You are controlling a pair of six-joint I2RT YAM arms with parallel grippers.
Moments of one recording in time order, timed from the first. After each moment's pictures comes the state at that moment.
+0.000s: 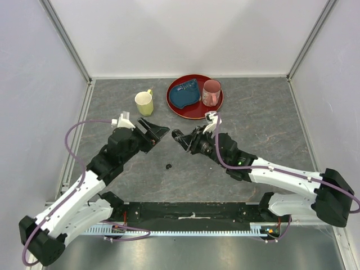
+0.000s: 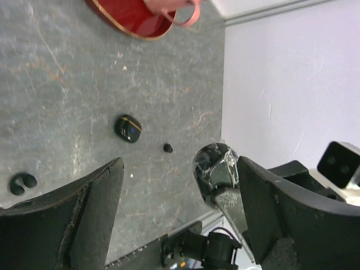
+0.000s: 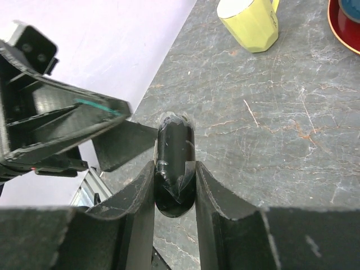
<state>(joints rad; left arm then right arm) -0.60 0.82 0.69 -0.21 -0.03 -1.17 1.01 1.21 0.73 0.36 0.24 0.73</state>
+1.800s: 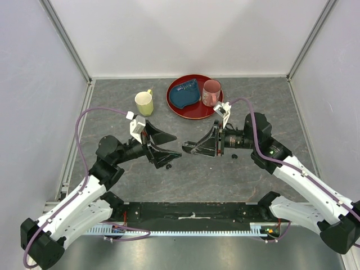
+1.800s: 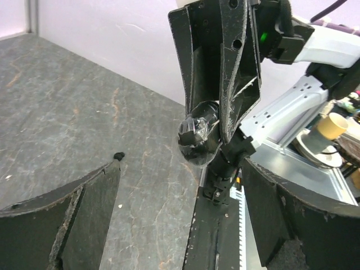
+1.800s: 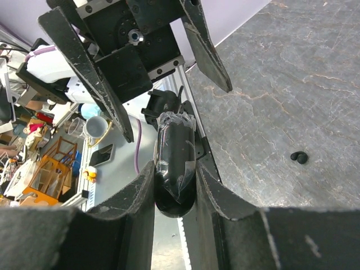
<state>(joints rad) -0.60 0.73 0.56 0.37 0.66 -0.48 0.65 0.98 0.89 -0.04 -0.77 0.58</state>
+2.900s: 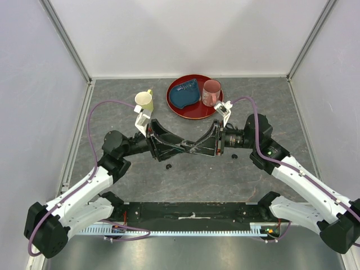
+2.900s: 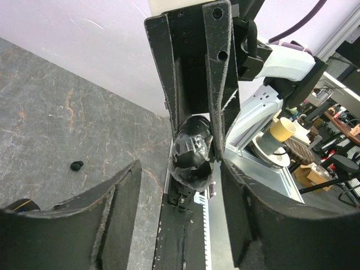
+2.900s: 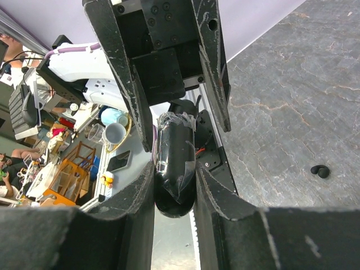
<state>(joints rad) -0.60 0.90 0.57 0.63 0.79 -0.70 0.65 0.98 0.85 0.09 -0.81 0.69</state>
